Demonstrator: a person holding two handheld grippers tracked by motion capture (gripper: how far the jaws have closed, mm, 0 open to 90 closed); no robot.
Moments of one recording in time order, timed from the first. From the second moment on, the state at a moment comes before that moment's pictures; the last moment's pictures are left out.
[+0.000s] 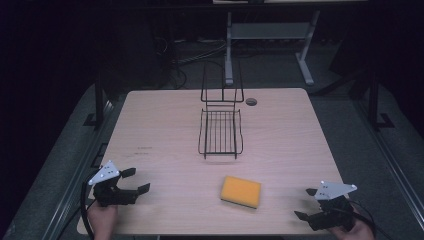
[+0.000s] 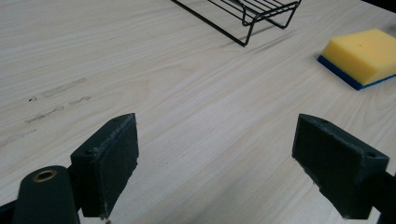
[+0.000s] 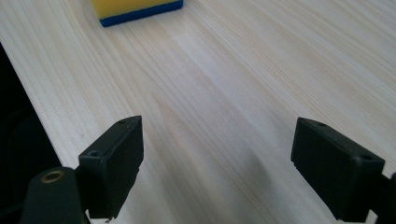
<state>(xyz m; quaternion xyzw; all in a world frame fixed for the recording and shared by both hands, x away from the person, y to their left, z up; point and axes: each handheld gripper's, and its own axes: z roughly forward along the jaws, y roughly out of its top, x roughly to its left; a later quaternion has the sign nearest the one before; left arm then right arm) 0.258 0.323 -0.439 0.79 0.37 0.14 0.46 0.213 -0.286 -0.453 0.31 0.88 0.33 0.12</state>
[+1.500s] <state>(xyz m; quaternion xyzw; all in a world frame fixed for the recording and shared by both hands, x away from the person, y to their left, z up) 0.256 0.327 -0.439 0.79 0.37 0.15 0.46 0.216 -0.234 -0.436 0.22 0.92 0.31 0.09</state>
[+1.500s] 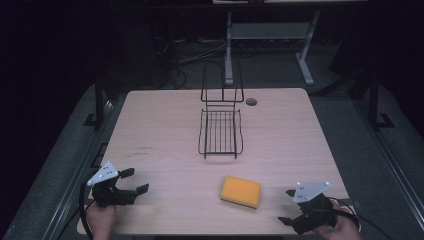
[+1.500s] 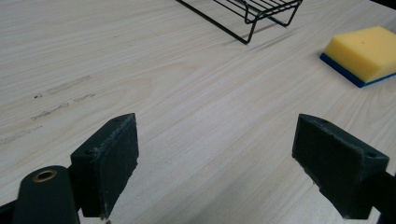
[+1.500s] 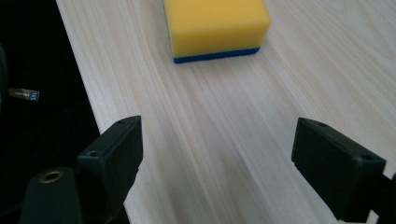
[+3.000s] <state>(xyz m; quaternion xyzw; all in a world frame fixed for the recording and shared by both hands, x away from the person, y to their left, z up) 0.257 0.326 -0.439 0.79 0.37 0.14 0.46 0.235 -0.196 -0.423 0.17 0.94 0.29 0.07</state>
